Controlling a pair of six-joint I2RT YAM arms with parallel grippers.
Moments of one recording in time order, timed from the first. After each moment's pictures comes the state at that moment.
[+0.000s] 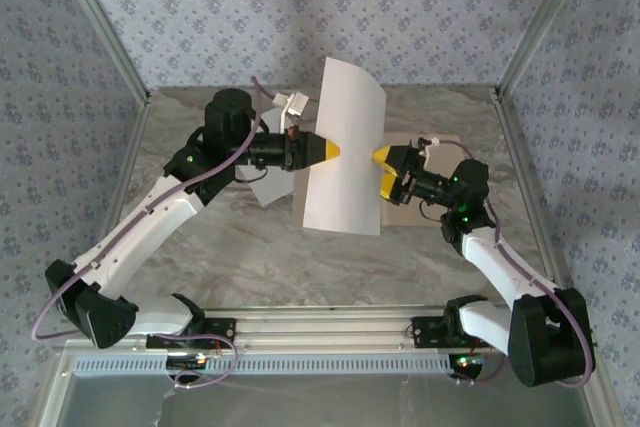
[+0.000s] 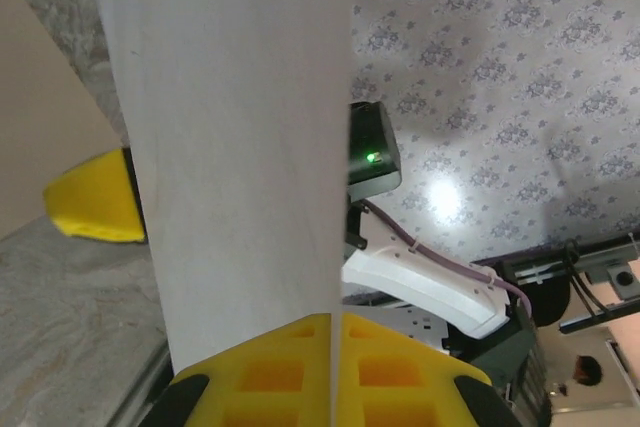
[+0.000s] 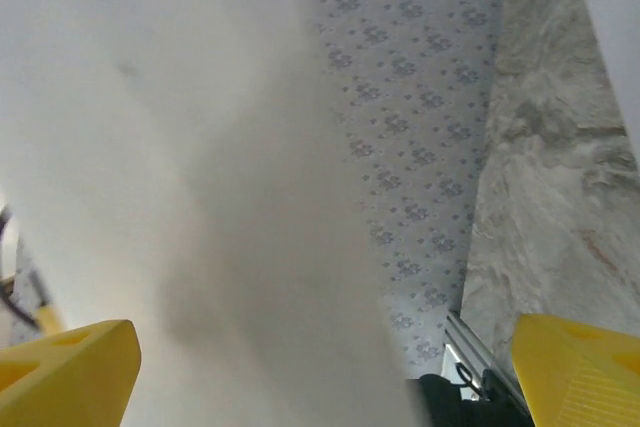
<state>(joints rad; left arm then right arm) -0.65 1.29 1.34 -0.27 0.86 -0.91 0.20 1.10 0.53 0.76 -0.99 1.57</state>
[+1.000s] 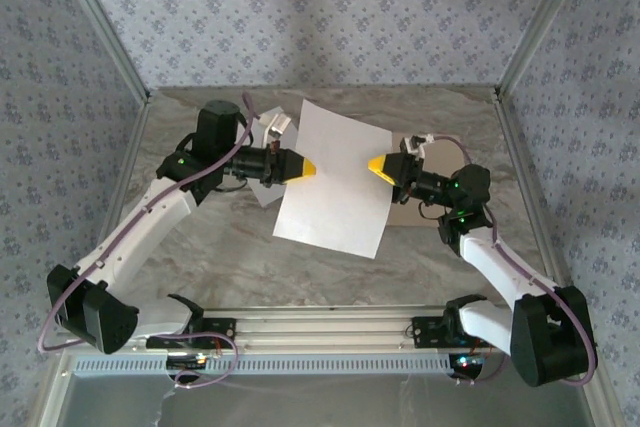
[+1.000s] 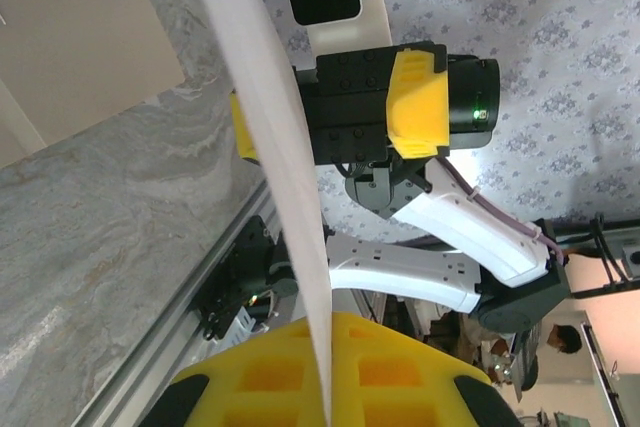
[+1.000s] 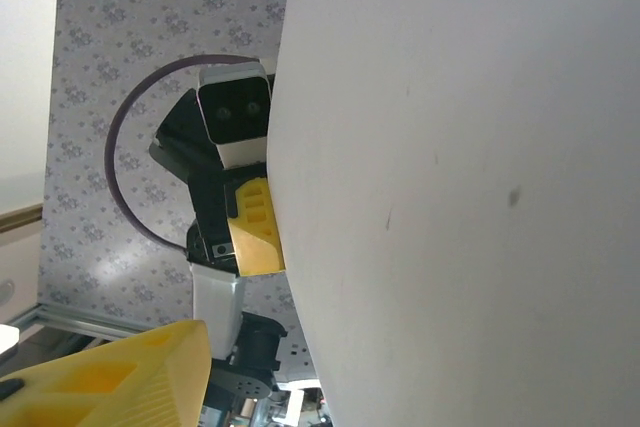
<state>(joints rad) -0.50 1.28 1.24 -0.47 1.04 -0.75 0.24 1.10 0.53 0.86 -1.06 1.60</state>
